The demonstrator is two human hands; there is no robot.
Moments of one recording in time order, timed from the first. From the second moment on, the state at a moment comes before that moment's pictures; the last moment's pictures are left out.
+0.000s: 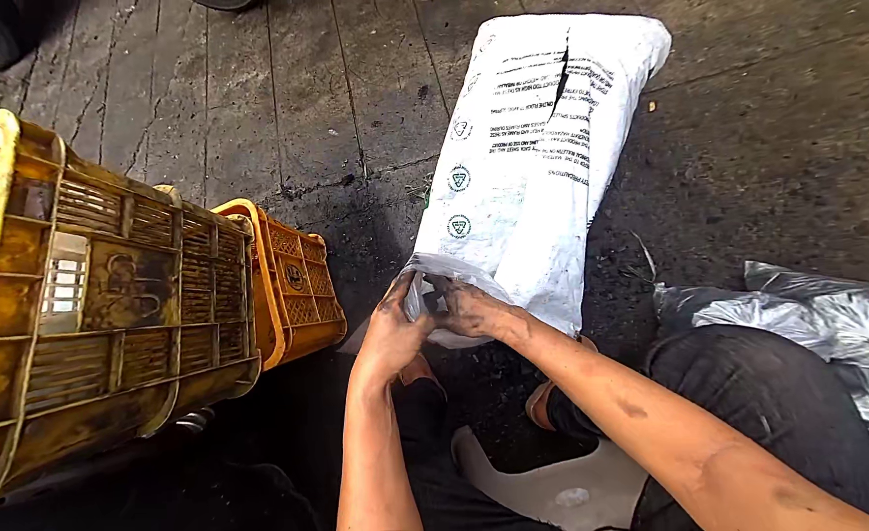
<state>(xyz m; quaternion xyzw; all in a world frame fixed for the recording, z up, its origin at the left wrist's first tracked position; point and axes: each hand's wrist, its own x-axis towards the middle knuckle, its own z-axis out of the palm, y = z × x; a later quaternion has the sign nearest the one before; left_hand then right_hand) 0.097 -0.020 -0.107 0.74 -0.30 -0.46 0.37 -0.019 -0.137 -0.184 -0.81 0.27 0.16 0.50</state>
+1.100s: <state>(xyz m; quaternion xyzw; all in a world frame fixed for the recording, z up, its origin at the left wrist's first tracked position) 0.100 -0.024 -0.123 0.86 -0.34 -0.31 0.24 -0.043 -0.477 -0.288 -0.76 0.56 -0.25 0.19</state>
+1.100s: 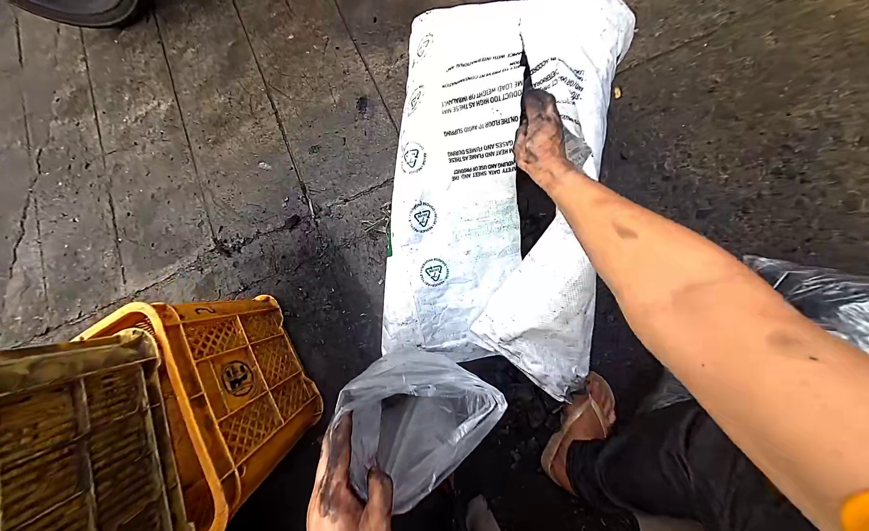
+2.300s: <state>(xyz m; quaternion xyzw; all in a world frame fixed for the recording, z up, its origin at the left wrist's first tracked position) 0.093 -0.027 -0.121 0.84 -0.36 -0.31 0.27 -0.018 -0.482 -0.287 -0.78 0.60 0.00 0.18</state>
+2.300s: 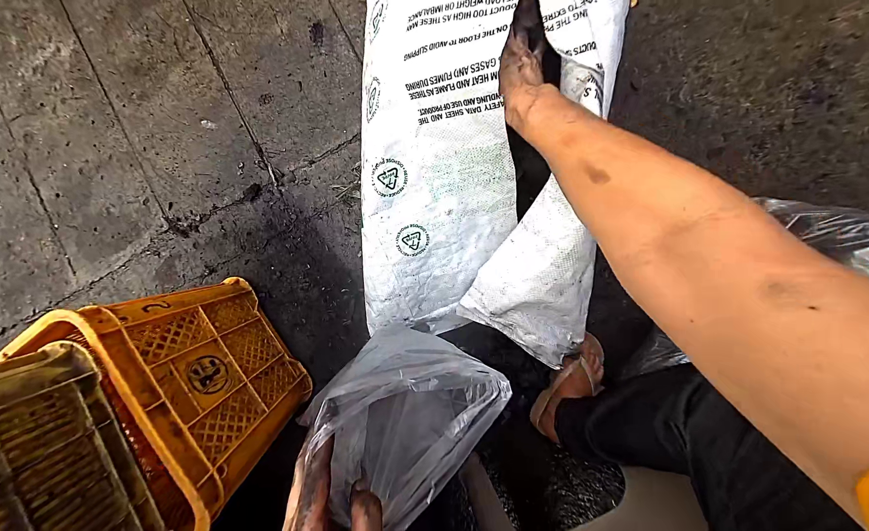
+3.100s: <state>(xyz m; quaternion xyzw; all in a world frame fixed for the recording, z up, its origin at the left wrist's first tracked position) 0.094 -0.008 -0.112 0.86 -0.31 -0.24 0.32 -0.069 -0.383 -0.321 -0.81 0.54 0.00 0.22</state>
